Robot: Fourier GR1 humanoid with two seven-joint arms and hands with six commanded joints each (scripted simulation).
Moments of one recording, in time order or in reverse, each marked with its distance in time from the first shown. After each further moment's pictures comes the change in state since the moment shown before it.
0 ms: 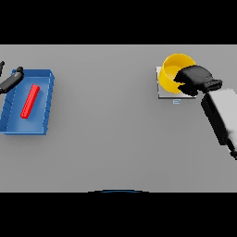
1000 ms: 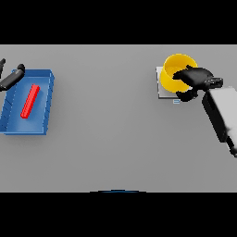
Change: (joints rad) left arm -0.034 -0.021 0.000 0.046 -0.008 -0.013 -0.001; right arm -0.028 0.005 -0.006 0.063 0.014 0.093 0.002
